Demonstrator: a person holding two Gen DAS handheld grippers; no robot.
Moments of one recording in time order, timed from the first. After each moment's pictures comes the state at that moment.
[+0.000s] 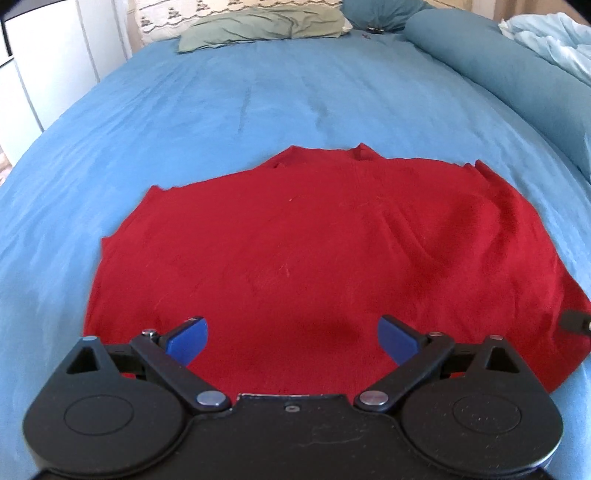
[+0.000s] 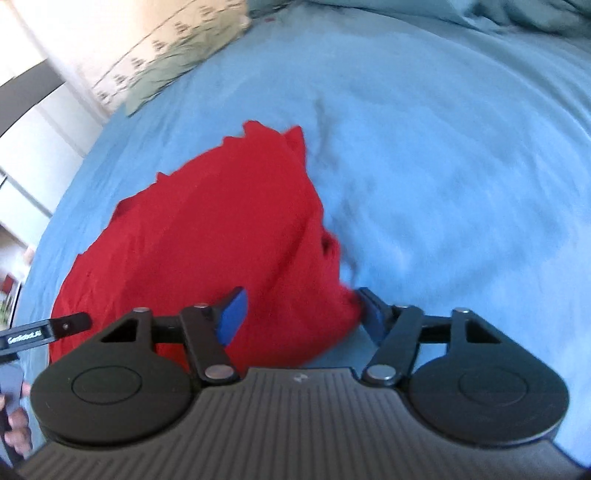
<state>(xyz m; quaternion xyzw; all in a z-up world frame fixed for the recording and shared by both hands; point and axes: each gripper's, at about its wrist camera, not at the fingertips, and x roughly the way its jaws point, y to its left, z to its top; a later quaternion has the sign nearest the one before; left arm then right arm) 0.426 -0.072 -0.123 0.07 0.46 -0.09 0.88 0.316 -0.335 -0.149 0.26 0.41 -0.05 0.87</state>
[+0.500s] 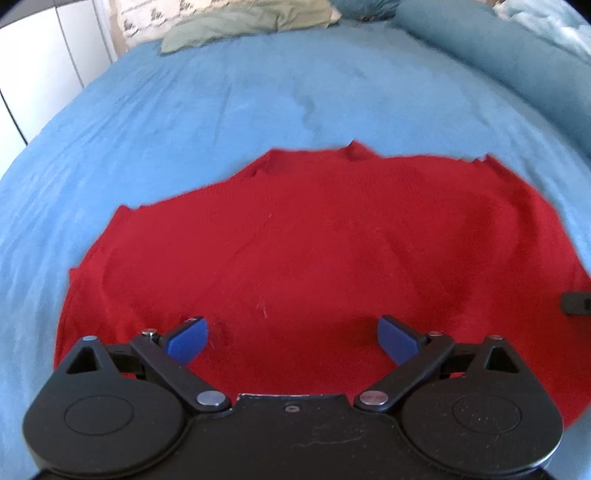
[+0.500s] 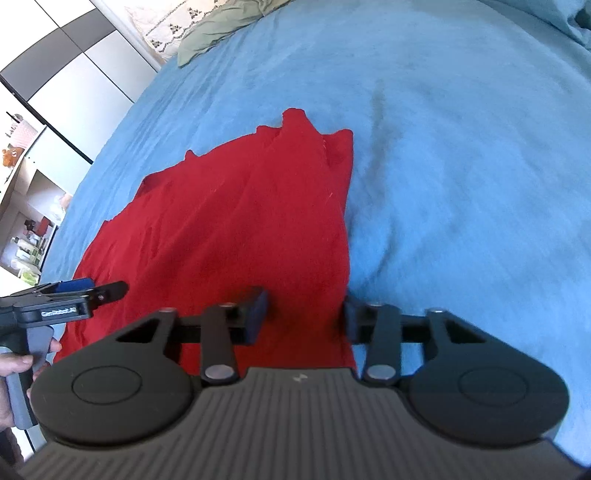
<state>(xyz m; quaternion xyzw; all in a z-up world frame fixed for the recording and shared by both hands) 0.470 -0.095 -0.151 0.10 0.47 -0.08 0.87 0.371 -0.358 -0.155 0.24 0.45 0.04 0.86</state>
